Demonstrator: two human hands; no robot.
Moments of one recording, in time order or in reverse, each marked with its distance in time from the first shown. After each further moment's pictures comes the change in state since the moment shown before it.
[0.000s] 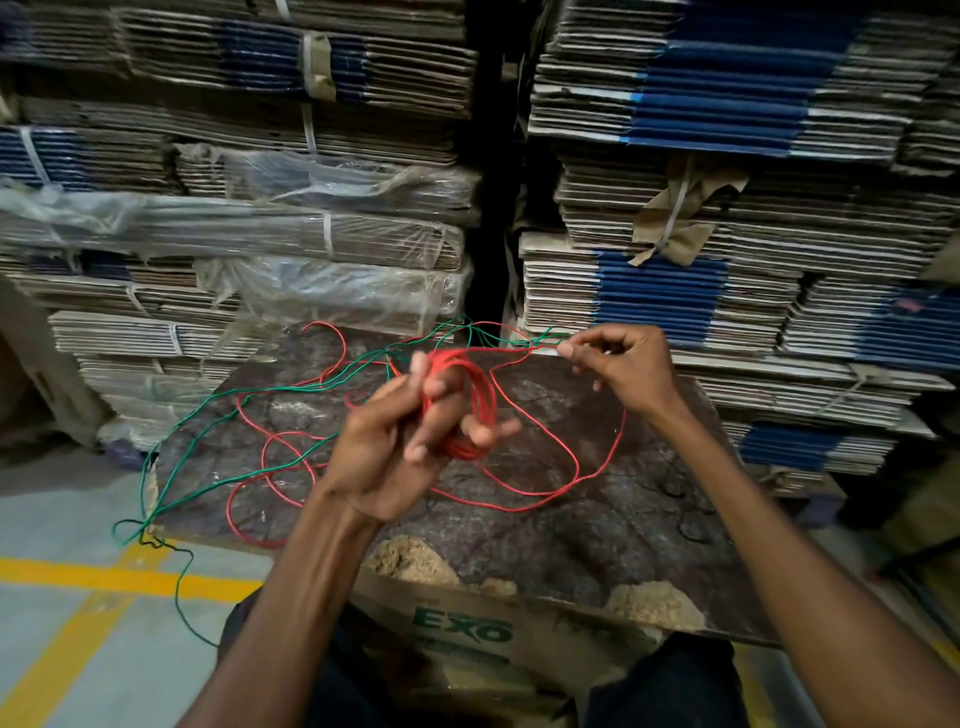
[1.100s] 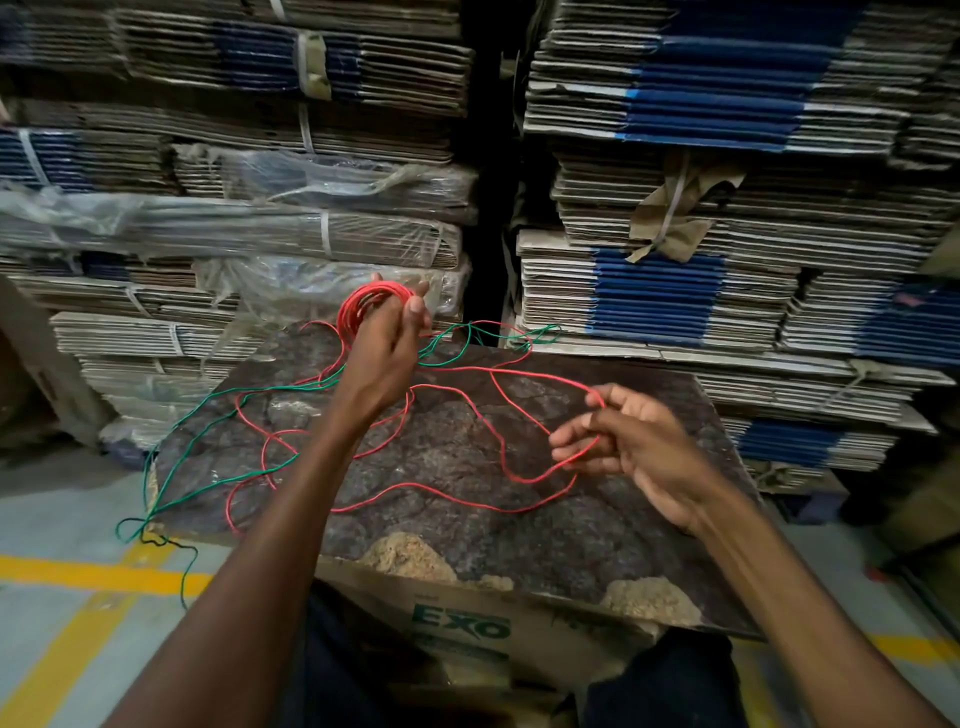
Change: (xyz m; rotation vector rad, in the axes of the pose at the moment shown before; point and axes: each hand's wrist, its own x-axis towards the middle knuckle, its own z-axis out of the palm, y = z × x) left_hand 0.055 0.037 -0.073 1.555 0.620 0.311; right_hand -0.082 -0.028 -0.006 0.431 -0.258 0.490
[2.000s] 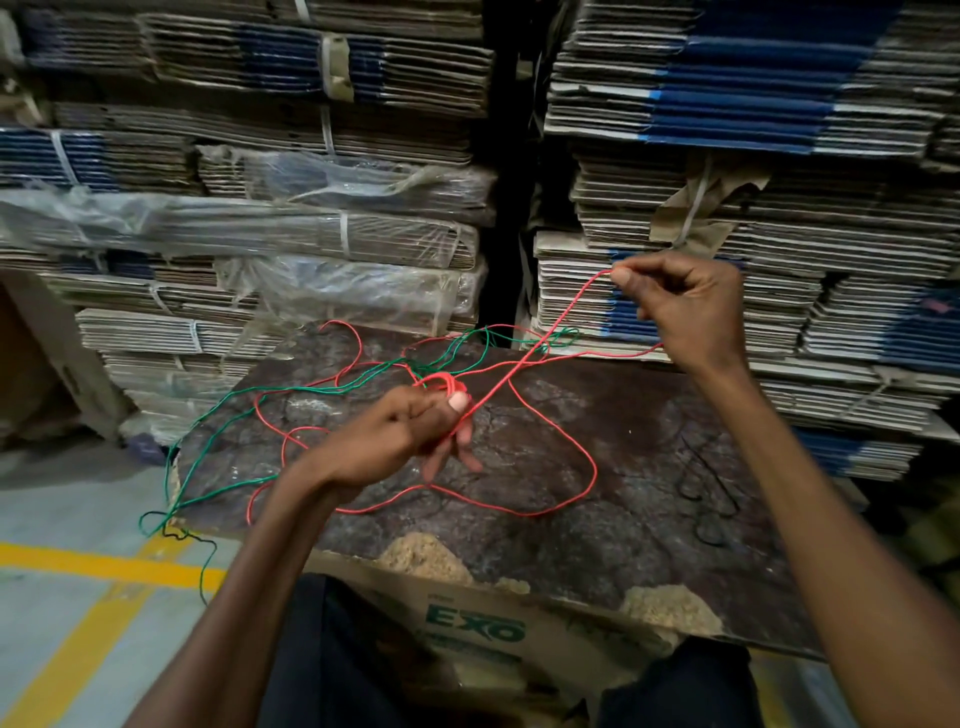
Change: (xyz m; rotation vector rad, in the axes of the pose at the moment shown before) left_hand -0.069 0.053 -0.032 -0.366 -0.584 -0.265; right_hand 0.070 -0.074 -0.018 -0.512 0.417 -0.793
